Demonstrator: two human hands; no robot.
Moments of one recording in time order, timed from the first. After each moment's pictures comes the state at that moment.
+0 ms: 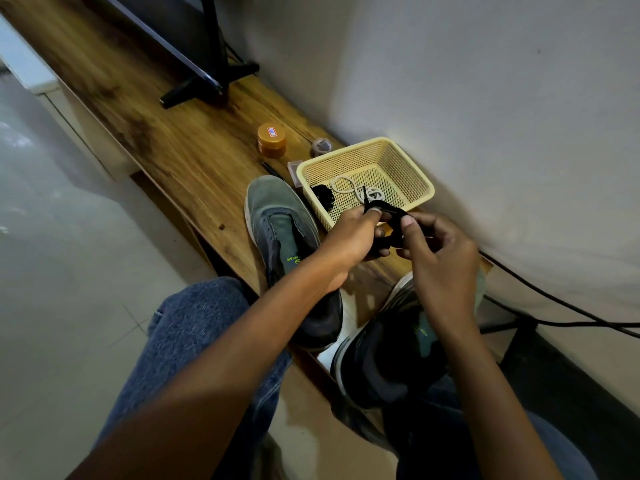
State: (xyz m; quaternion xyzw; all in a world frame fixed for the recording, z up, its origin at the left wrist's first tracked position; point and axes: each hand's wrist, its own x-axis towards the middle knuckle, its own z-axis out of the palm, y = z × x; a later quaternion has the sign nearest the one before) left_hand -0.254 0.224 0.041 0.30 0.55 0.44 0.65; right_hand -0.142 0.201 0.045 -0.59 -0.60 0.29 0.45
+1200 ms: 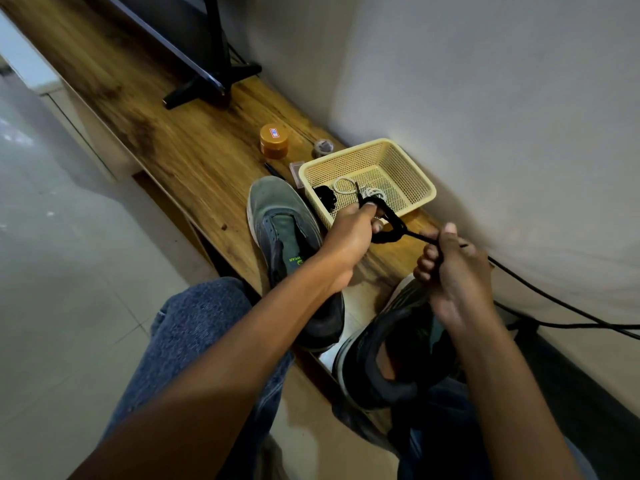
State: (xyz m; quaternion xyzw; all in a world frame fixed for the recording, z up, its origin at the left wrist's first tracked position) left_hand -0.255 0.225 0.041 0.27 0.57 0.45 0.63; right_hand -0.133 0.212 0.047 -0.61 -0.30 0.53 0.51
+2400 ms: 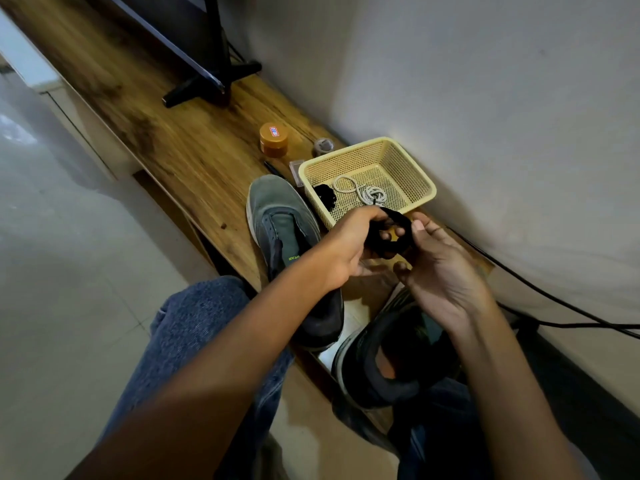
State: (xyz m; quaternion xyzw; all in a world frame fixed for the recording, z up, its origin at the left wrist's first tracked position) left_hand -0.258 0.225 0.044 0.22 0.53 0.36 0.74; right_hand -0.138 0.209 0.056 -0.45 -0.24 0.72 0.47
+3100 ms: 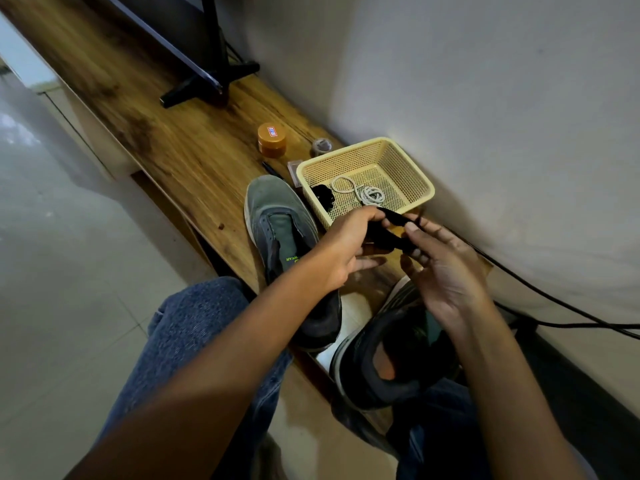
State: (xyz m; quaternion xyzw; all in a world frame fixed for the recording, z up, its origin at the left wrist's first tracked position) left_hand -0.257 0.225 0.041 0.21 0.53 0.41 0.71; right_hand -0.136 0.209 0.057 -0.54 -0.30 0.63 0.47
